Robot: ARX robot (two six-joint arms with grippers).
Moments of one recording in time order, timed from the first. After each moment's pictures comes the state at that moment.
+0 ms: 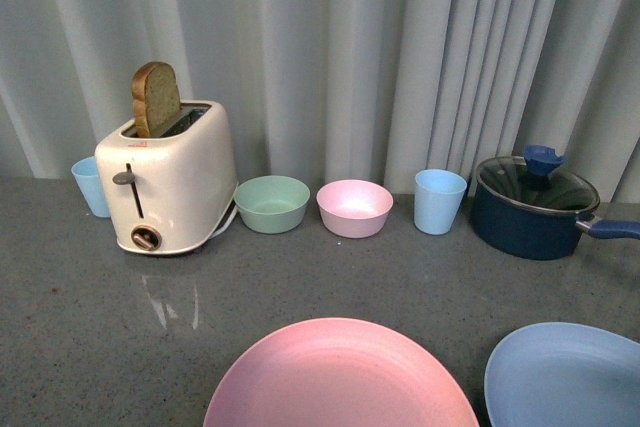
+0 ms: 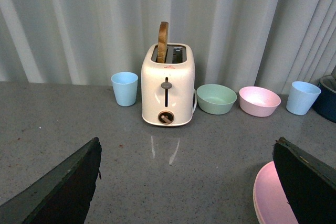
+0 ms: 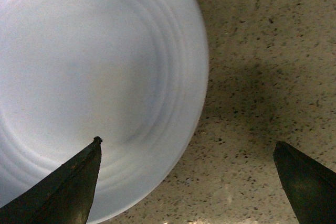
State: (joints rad) left arm 0.00 0.00 0.03 0.00 0.00 0.00; right arm -0.52 1.76 0.50 0.23 -0.41 -0.32
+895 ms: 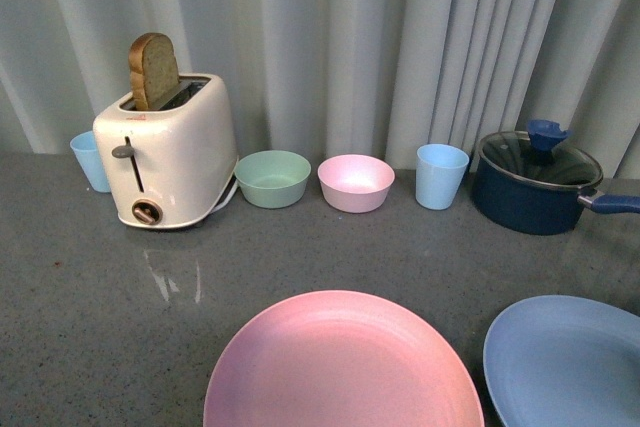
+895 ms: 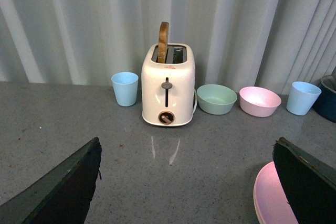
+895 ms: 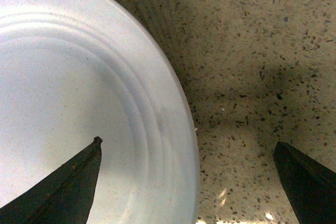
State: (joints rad) left arm 0.00 0.00 0.03 0.00 0.00 0.00; right arm -0.40 2.02 0.75 0.25 -0.30 -0.23
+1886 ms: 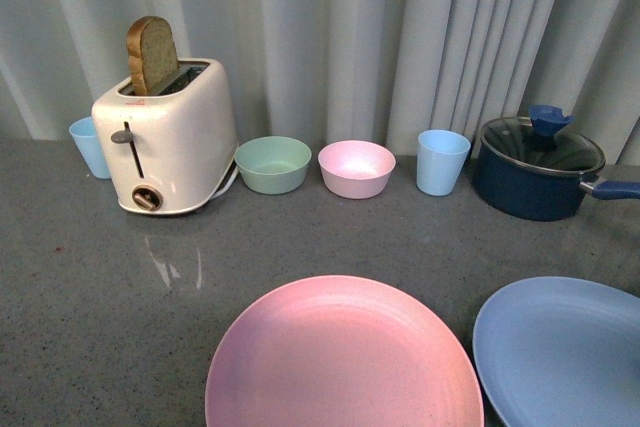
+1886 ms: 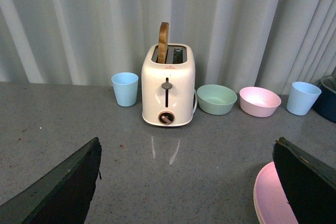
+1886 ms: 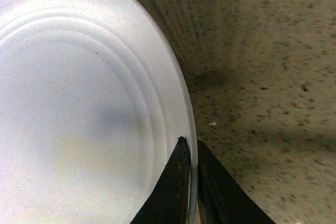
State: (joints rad) left arm 0.00 0.00 0.03 0.00 0.00 0.00; right arm -0.46 2.01 0.73 0.25 -0.38 -0.22
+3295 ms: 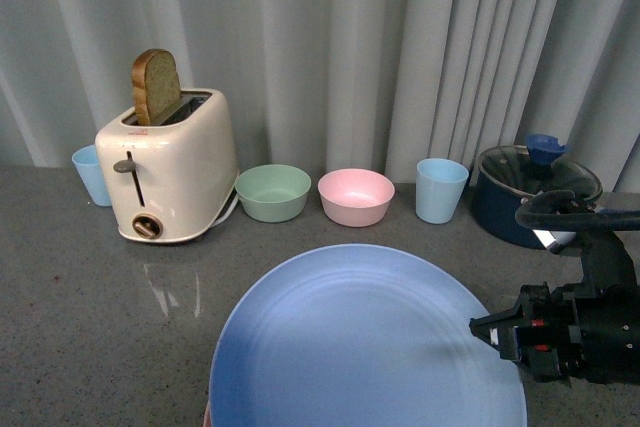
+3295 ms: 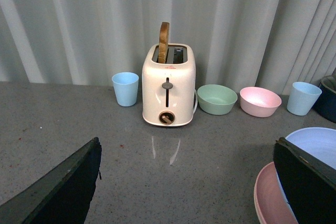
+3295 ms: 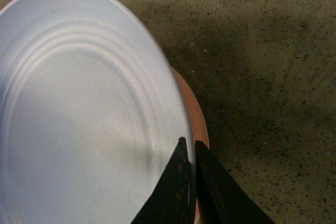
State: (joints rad) left arm 0.00 0.00 0.03 0.00 0.00 0.00; right arm 0.14 1.89 0.68 0.47 -0.47 0.10
